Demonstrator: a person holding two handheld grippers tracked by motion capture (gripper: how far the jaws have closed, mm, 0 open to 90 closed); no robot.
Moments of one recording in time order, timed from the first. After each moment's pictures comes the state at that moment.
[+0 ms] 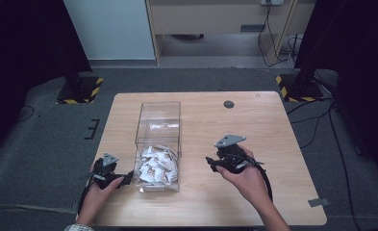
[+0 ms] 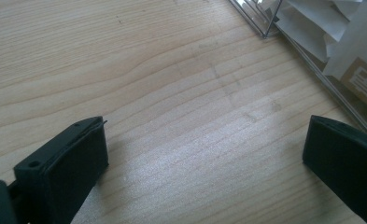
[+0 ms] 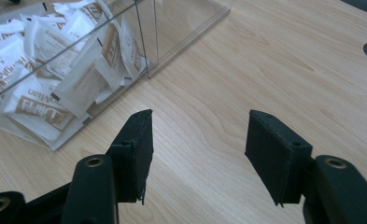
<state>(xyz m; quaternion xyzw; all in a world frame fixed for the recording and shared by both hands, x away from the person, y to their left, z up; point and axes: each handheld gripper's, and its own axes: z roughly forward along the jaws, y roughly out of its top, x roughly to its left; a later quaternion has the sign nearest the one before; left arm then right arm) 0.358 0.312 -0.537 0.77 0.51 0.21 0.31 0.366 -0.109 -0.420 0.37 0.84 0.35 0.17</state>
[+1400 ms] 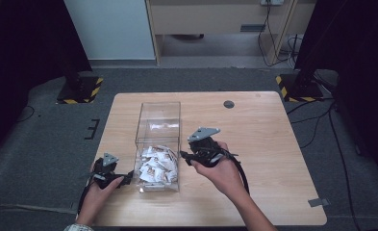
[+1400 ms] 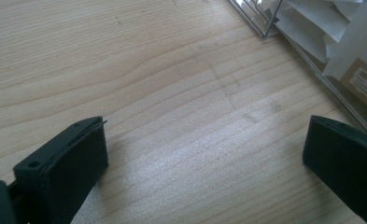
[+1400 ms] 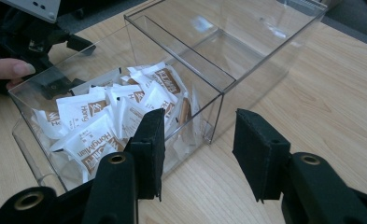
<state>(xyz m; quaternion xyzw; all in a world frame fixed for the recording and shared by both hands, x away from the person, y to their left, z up) 0.359 0.312 -0.537 0.77 0.51 0.21 0.31 0.371 -0.041 -0.393 0.32 0.85 0.40 0.14</state>
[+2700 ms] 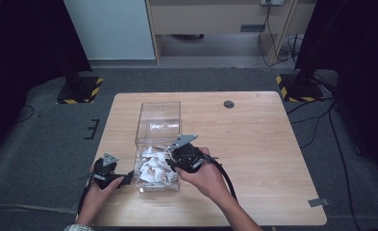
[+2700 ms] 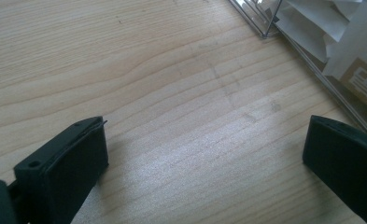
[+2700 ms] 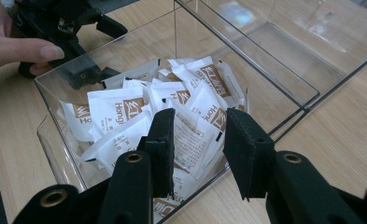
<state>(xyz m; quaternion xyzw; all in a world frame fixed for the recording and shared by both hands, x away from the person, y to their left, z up) 0.358 0.312 -0.537 0.77 0.51 0.21 0.31 0.366 0.006 -0.415 0.27 0.87 0.39 0.12</state>
